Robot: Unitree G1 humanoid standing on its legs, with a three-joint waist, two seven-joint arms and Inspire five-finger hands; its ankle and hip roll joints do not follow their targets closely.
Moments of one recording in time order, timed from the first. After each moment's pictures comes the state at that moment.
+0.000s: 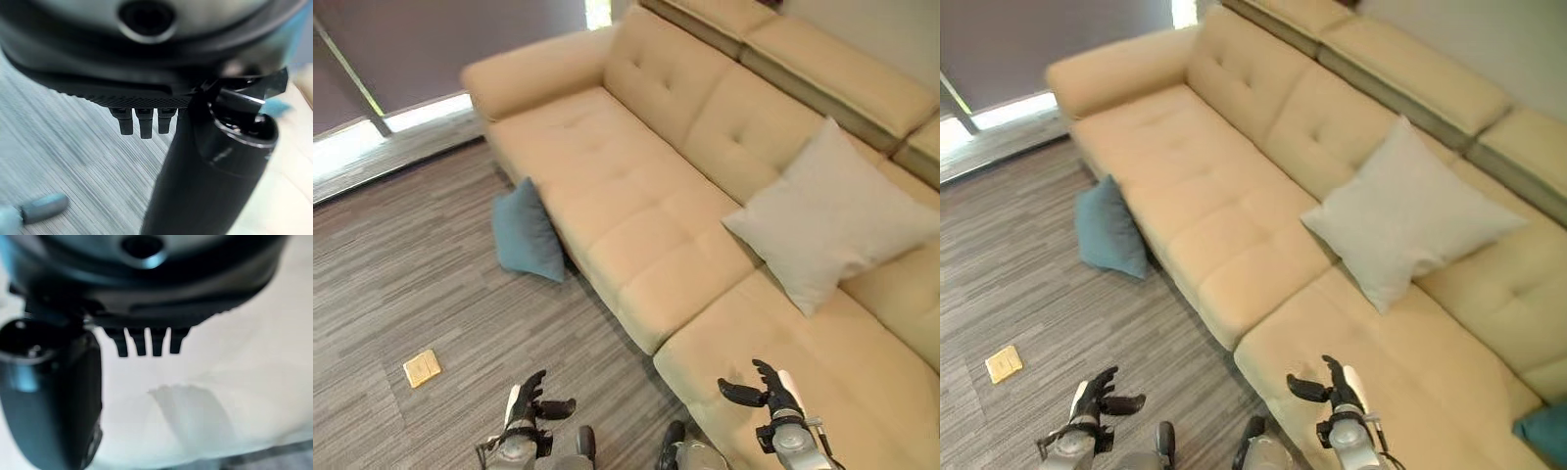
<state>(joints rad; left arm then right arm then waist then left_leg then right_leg) 0.08 0.24 -0.11 0.83 -0.14 -0.06 0.25 -0.03 -0.29 0.13 0.84 -0.11 -0.04 -0.27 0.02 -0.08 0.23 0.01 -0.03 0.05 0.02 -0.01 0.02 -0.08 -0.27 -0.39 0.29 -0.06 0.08</state>
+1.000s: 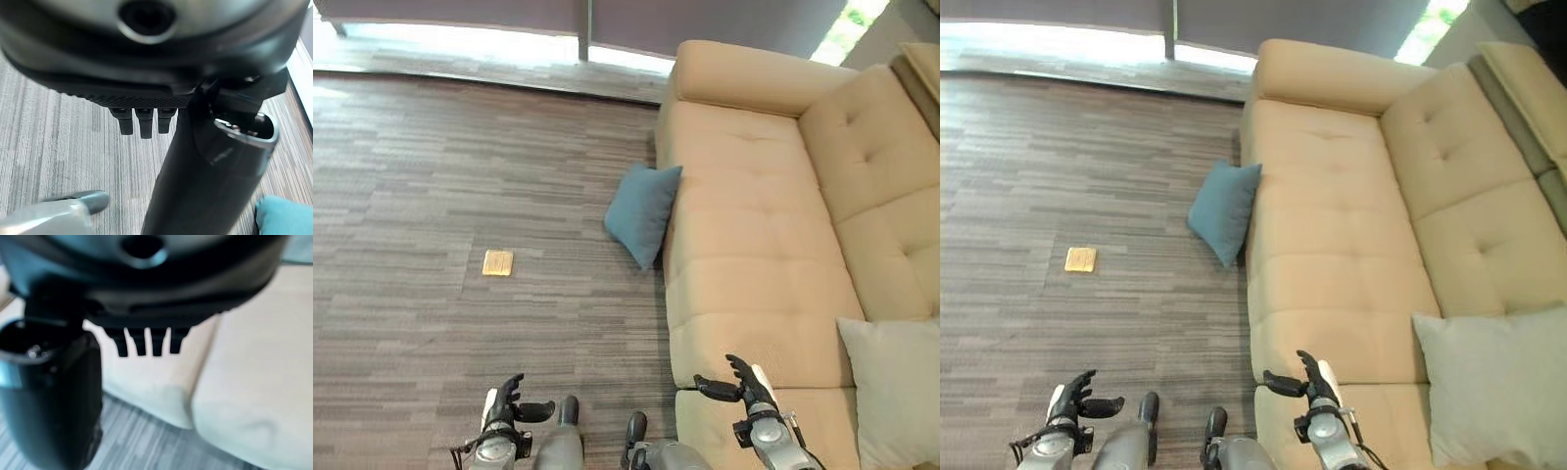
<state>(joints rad) 0.04 0.32 -0.11 0.81 -0.16 -0.04 0.25 -0.07 -0.26 0.21 0.81 -0.10 -0.04 -0.25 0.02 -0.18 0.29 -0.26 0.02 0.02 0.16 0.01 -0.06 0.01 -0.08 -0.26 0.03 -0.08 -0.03</state>
